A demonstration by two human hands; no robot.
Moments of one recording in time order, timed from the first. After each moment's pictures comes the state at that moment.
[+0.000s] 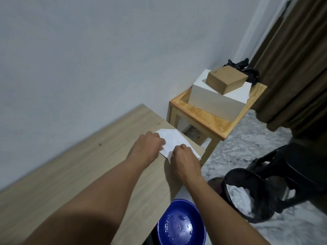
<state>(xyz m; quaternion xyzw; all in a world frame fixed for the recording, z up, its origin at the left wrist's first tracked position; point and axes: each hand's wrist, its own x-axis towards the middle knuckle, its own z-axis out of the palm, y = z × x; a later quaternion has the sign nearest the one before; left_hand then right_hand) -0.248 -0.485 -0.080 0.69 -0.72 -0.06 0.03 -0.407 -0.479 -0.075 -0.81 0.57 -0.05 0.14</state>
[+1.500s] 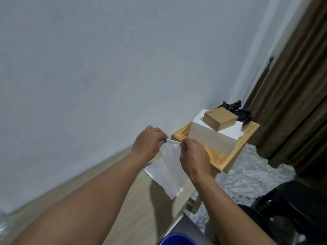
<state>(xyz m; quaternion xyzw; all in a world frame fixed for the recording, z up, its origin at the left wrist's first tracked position) -0.236 -0.481 0.062 0.67 -0.70 0.02 0.26 -0.412 -0.487 0.064 -0.77 0.56 -0.30 0.07</state>
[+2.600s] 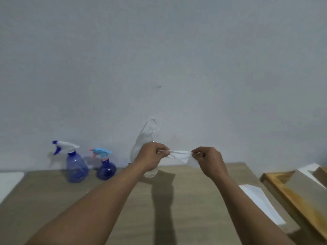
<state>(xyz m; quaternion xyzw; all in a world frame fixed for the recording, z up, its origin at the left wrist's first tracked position) -0.071 -0.068 0.123 0.80 -0.37 -0.10 0.46 -0.221 -0.247 0.140 -0.89 0.30 -0.21 0.29</state>
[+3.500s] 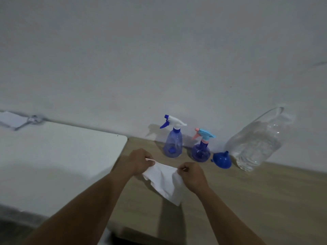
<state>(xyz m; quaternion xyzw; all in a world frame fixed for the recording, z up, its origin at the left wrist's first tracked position) 0.087 0.318 0.007 0.92 -0.14 -0.17 0.32 -0.007 0.111 -0.020 -0.89 0.19 0.01 0.40</state>
